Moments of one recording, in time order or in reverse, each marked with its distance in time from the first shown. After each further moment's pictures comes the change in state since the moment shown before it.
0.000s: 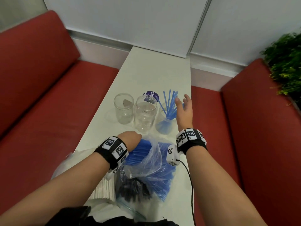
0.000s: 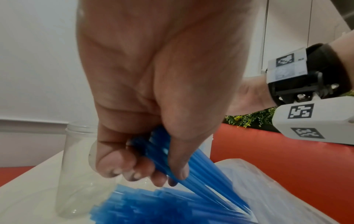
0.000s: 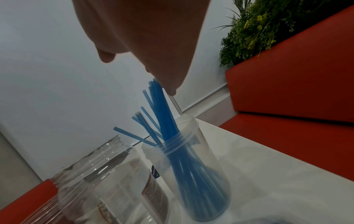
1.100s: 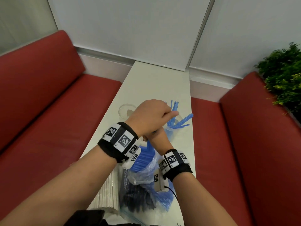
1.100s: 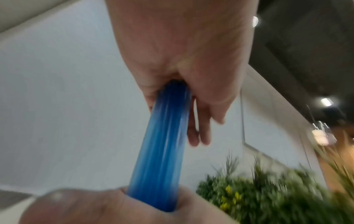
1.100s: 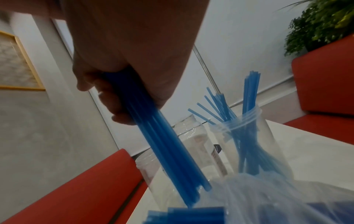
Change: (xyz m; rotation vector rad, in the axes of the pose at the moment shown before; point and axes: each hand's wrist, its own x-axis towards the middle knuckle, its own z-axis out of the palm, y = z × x) left_hand -0.062 0.027 -0.129 -0.286 0.847 0.245; right_hand -0.097 -0.023 0.067 -0.132 -0.503 -0.021
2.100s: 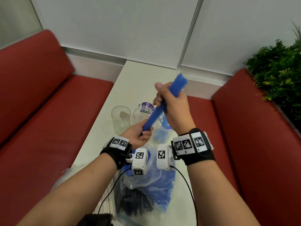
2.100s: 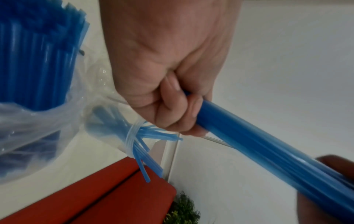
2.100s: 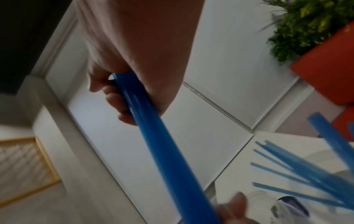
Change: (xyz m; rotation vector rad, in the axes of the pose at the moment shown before) left_hand -0.010 -0.050 0.088 -2.019 -0.231 -1.133; right_hand 0.012 -0.111 -0.067 0.460 0.080 -0.287
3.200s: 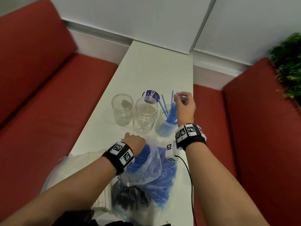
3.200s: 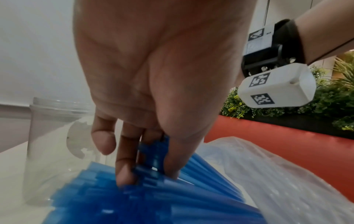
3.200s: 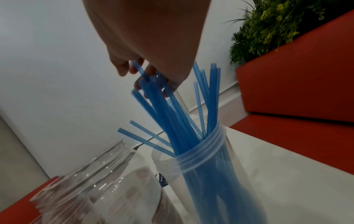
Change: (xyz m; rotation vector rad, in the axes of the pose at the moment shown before) left_hand 0.039 -0.037 -0.053 2.541 0.300 0.005; right_hand 0.052 0.122 -0.088 -0.421 0.460 0.058
